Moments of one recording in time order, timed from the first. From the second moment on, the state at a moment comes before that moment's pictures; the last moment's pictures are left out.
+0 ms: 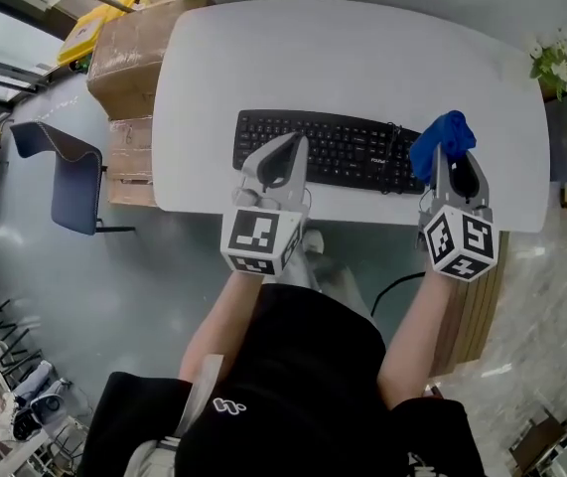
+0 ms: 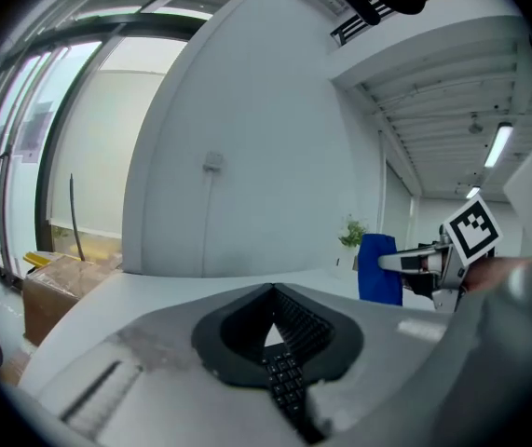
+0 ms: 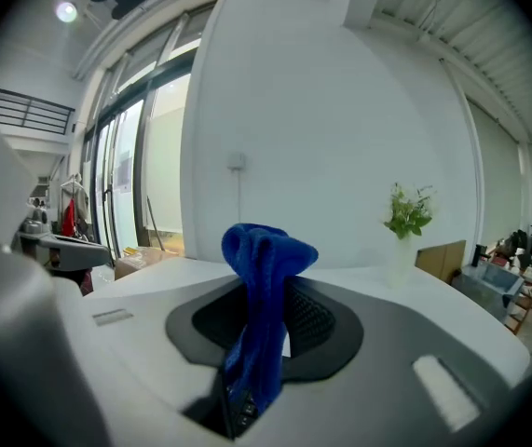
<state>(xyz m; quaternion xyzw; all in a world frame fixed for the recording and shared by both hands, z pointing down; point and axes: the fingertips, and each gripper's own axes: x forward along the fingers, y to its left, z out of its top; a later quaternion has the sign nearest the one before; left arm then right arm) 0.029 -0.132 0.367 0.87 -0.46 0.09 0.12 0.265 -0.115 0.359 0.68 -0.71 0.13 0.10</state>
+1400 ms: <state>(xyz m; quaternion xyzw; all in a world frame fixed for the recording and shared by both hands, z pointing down) -0.170 -0.085 0.419 0.74 -0.63 0.13 0.18 -0.088 -0.138 0.444 0.34 -0.90 0.23 0.14</state>
